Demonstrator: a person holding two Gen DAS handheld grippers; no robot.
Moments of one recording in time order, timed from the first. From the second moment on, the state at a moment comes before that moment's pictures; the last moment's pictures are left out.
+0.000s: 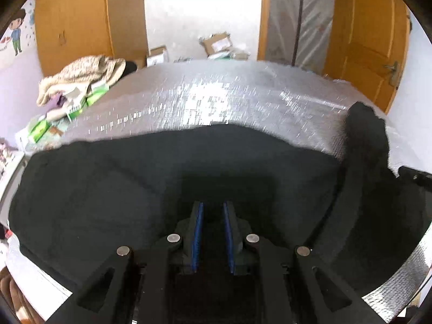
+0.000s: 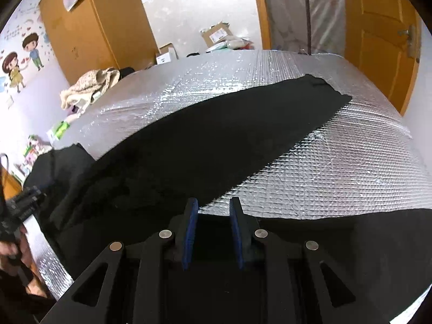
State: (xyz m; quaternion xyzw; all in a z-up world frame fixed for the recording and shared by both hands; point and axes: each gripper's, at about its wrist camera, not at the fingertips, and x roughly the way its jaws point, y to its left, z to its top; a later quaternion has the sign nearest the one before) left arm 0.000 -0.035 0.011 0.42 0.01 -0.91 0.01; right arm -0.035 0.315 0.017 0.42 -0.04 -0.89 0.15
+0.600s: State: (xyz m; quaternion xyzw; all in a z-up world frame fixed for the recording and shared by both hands) left arm 0.002 -0.035 0.010 0.42 0.01 -0.91 0.01; right arm -0.051 0.302 0.039 0.41 -0.07 -0.89 0.18
